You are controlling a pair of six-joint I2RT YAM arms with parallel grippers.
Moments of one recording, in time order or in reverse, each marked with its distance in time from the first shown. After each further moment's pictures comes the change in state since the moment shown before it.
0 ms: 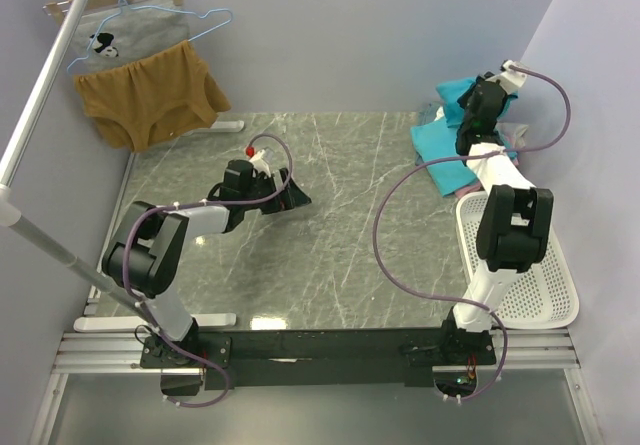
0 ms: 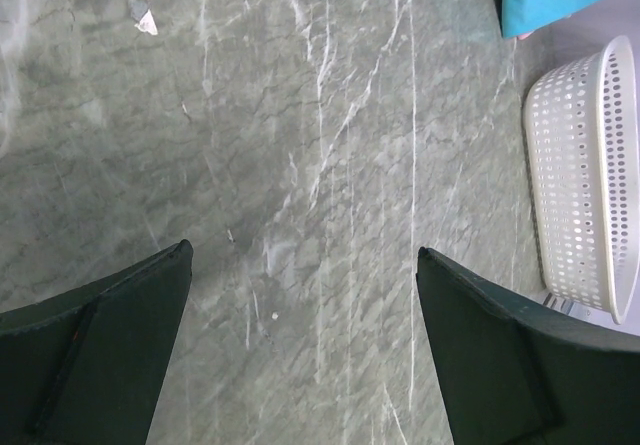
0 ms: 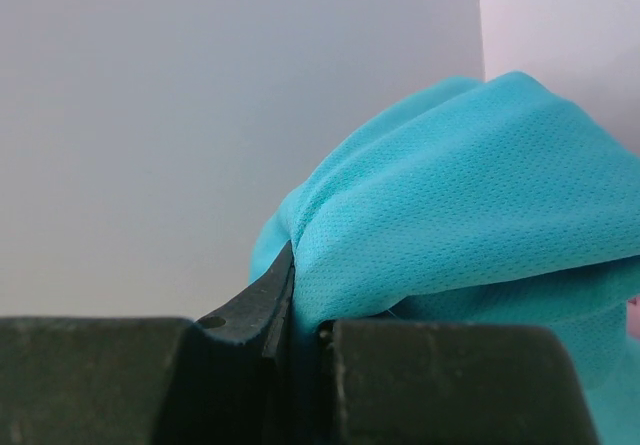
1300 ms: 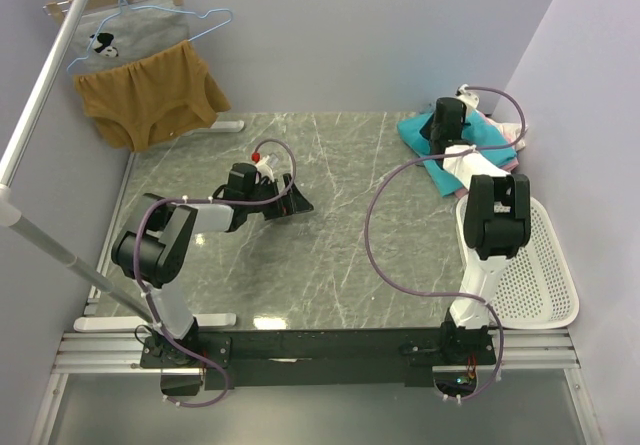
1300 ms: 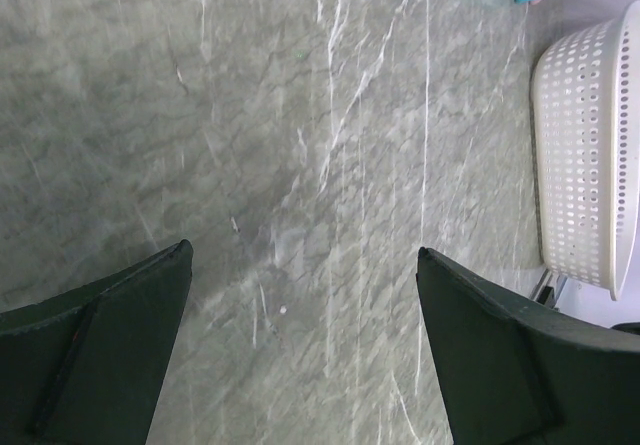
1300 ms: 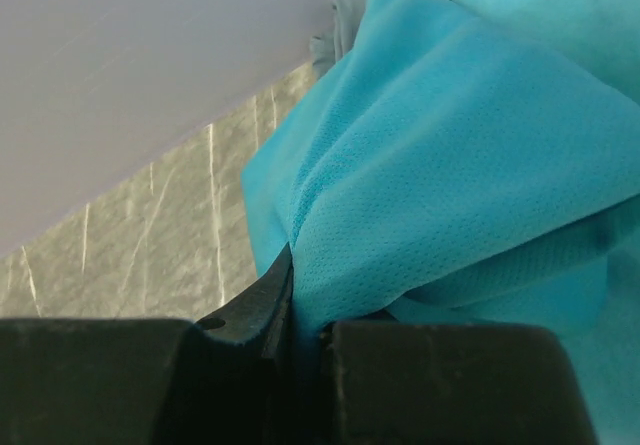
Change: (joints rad) left arm 0.000 0.081 0.016 0.008 0.061 -0.001; right arm 0.116 0.124 0.003 -0.292 -0.046 0.119
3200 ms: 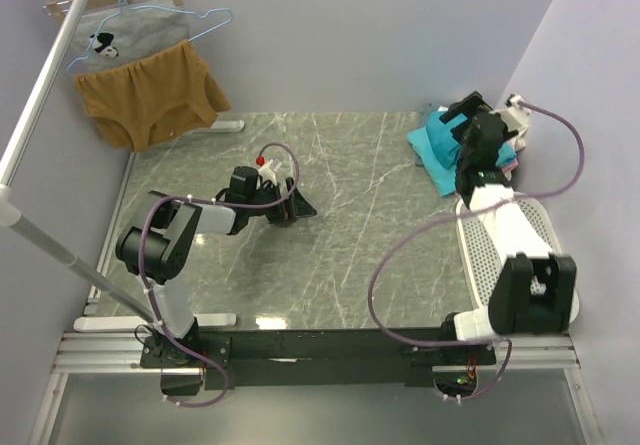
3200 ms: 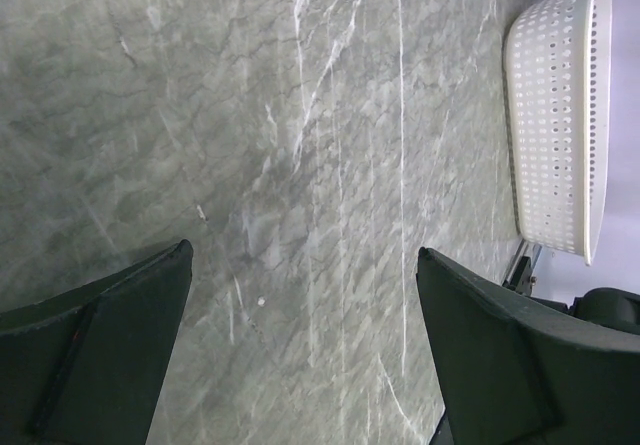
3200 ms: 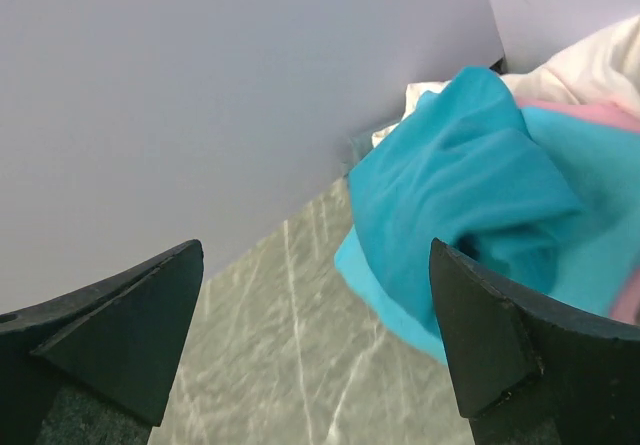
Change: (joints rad) left arm -0.005 0.037 -0.027 0.072 0.089 -0.026; right arm -0.028 -0.623 -0.412 0.107 0.101 0.095
